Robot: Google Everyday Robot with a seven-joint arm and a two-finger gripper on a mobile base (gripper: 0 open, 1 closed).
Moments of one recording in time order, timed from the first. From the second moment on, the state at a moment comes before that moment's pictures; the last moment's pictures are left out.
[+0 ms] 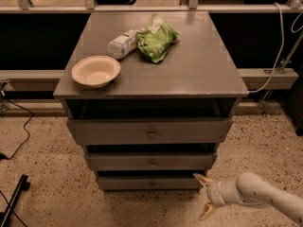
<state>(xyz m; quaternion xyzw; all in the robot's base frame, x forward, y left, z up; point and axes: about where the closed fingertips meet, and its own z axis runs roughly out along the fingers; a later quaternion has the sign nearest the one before) 0.473 -0.205 0.337 -0.69 0.63 0.13 0.33</state>
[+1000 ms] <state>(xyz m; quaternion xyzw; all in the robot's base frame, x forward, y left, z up) 0.507 -0.200 0.269 -0.69 0.63 0.14 0.34</state>
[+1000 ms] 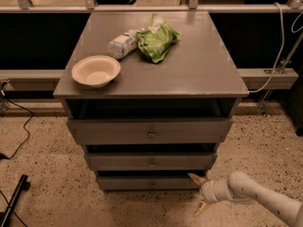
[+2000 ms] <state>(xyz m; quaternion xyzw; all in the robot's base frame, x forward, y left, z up) 0.527 -0.197 0.211 -0.69 0.62 0.15 0.33</state>
